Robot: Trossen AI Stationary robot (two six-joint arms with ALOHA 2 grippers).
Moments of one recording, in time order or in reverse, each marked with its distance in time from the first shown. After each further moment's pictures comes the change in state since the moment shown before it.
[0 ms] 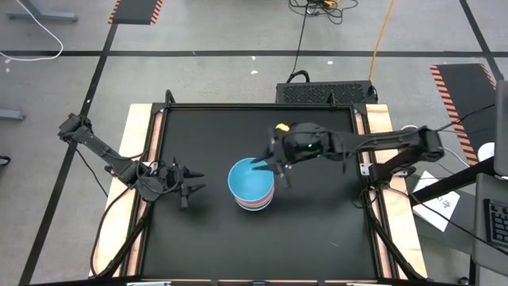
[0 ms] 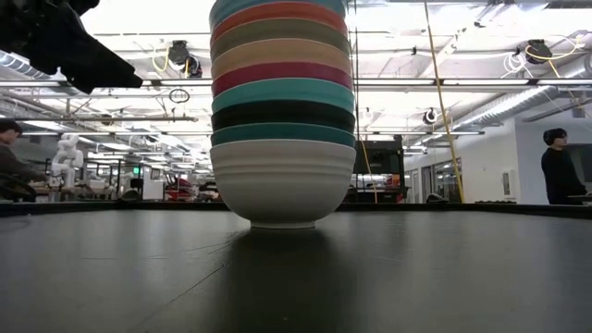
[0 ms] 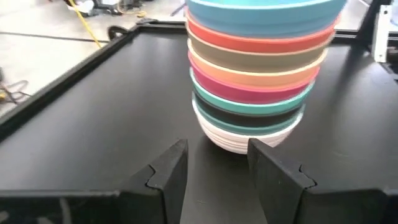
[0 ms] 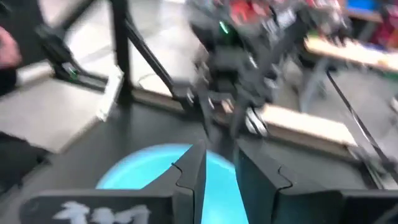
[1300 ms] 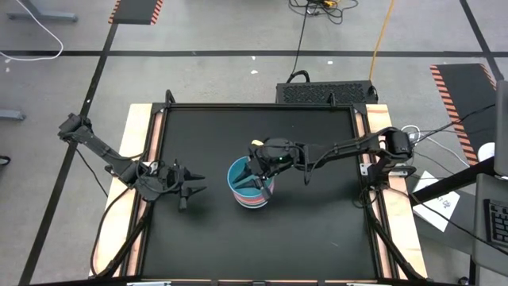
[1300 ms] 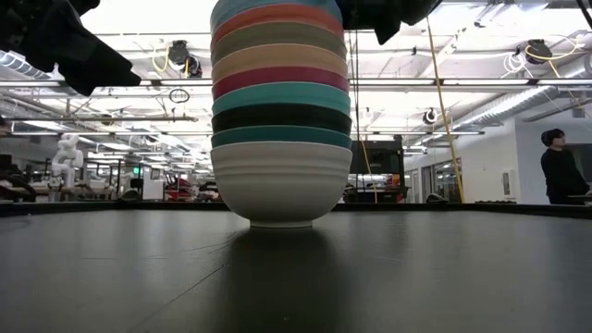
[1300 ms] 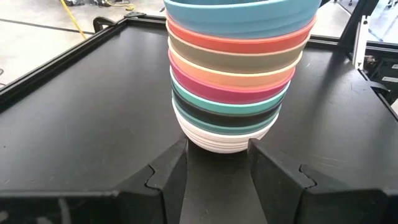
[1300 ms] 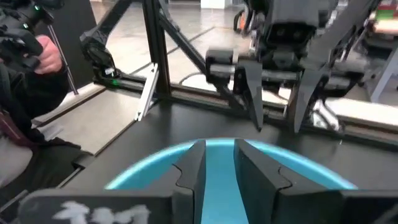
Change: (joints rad) left arm 0.000 0.000 0.000 0.014 0.045 -0.048; right arm 0.006 0.303 -0.001 0.299 -0.187 0.128
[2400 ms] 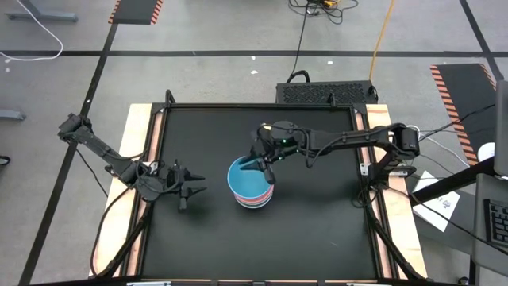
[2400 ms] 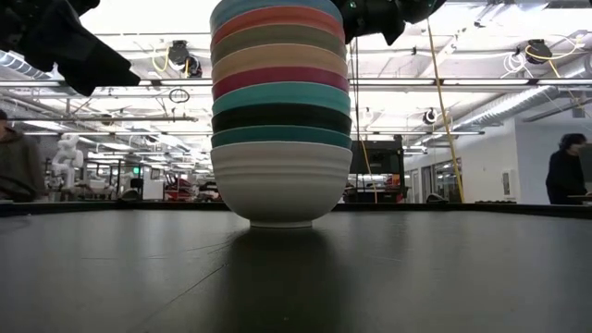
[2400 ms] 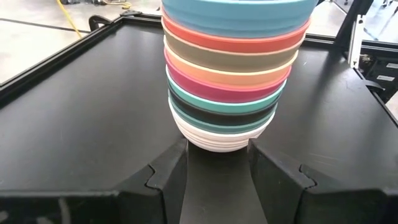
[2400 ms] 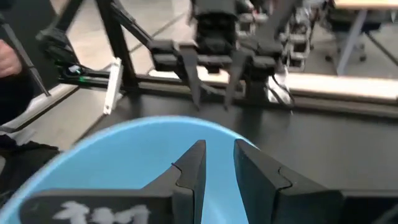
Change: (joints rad) left arm 0.001 0.000 0.000 0.002 0.016 0.001; right arm -0.116 -0.082 0.001 -0.154 0.002 0.015
